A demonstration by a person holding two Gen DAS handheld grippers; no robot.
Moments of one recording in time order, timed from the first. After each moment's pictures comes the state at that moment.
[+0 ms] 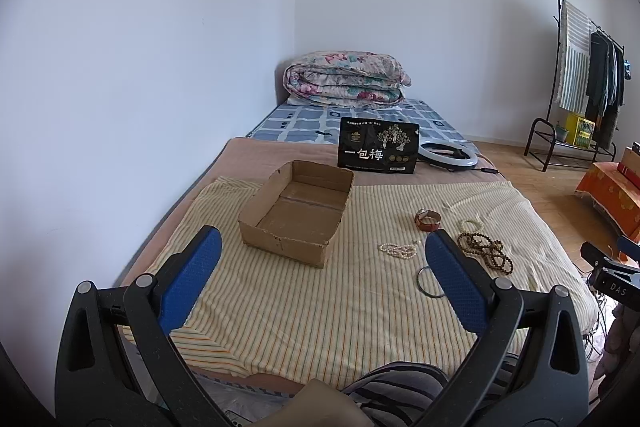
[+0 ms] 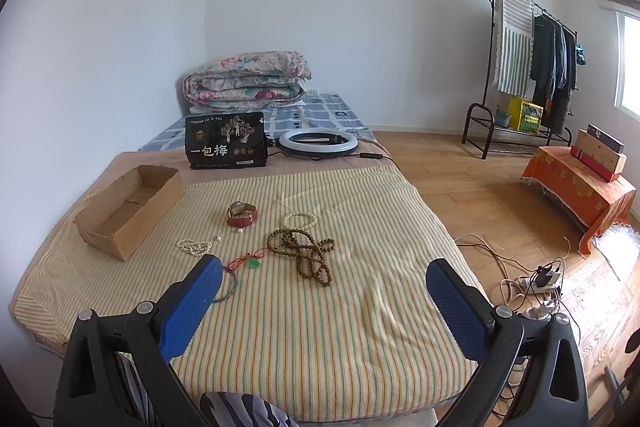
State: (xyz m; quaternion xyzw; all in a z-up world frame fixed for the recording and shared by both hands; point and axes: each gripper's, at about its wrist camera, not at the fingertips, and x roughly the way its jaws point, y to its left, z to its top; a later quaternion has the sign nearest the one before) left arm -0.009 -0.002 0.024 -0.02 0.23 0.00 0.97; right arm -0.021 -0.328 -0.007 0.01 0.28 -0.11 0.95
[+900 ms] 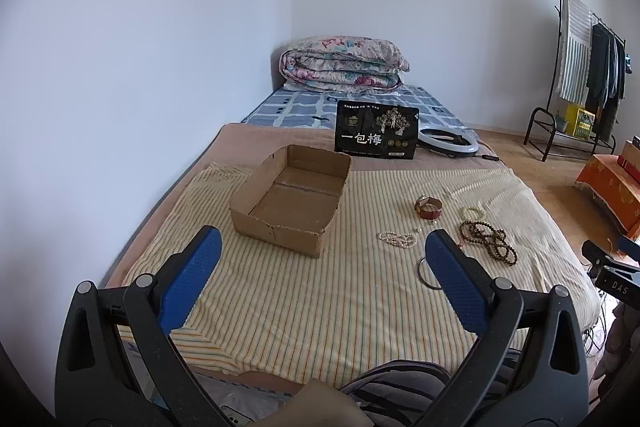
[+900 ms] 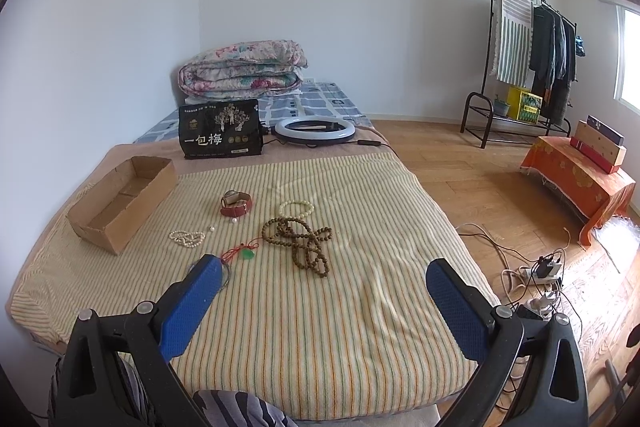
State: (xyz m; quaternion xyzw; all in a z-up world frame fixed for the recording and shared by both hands) left arm 0.009 -0.010 0.001 -0.02 0.26 -0.01 0.97; right arm -0.013 -0.334 -0.022 0.02 0.30 -0.11 0.95
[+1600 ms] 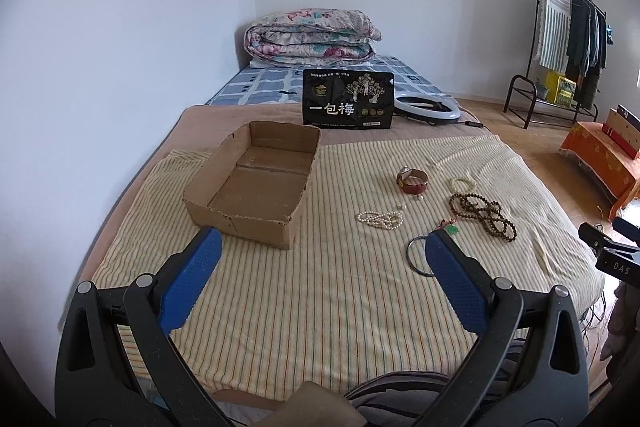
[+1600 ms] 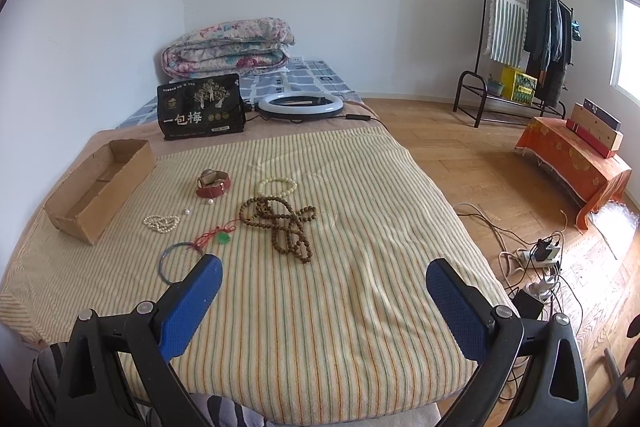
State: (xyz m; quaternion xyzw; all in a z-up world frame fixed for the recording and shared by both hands) left arm 0.063 -0.034 -0.038 0.01 0.30 -0.07 0.95; right arm 0.012 -0.354 -0.053 0.03 0.33 -0.13 0.93
